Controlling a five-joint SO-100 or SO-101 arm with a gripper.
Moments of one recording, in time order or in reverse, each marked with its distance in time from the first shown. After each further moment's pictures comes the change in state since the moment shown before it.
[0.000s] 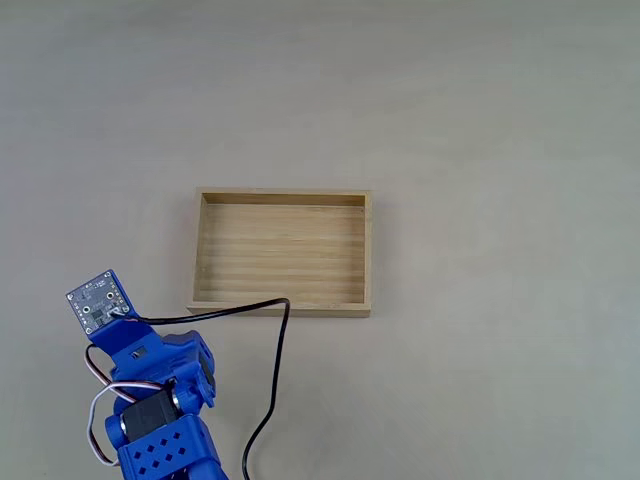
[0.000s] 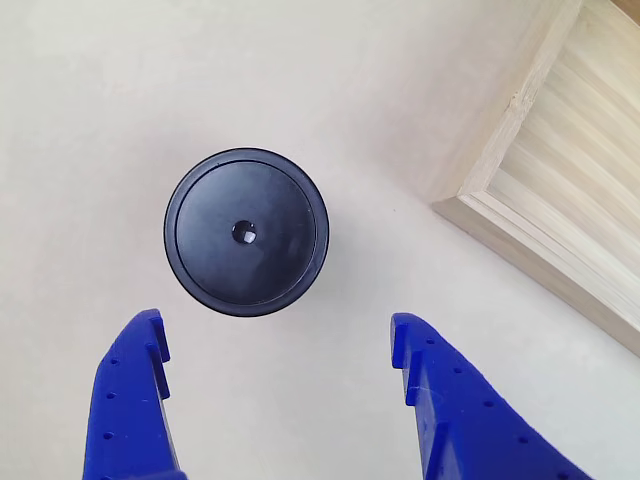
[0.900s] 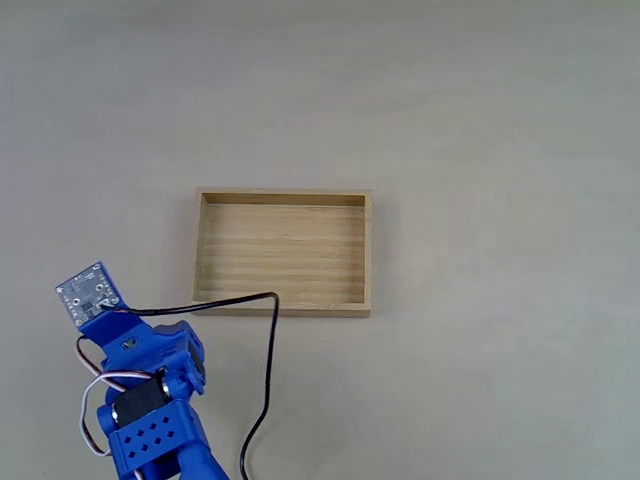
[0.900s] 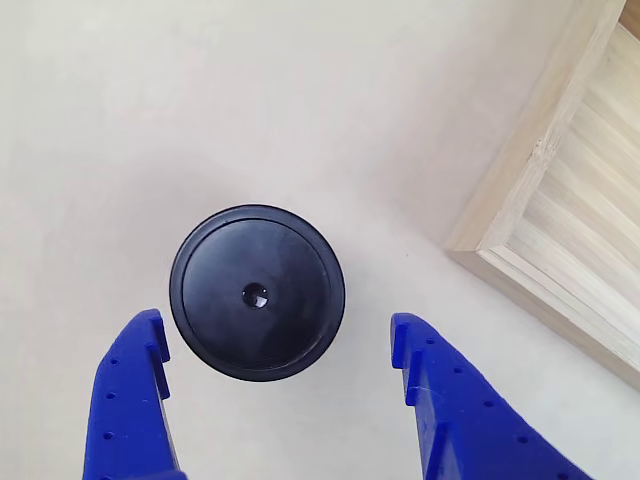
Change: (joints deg) arm -1.8 6.5 -2.3 -4.9 -0.1
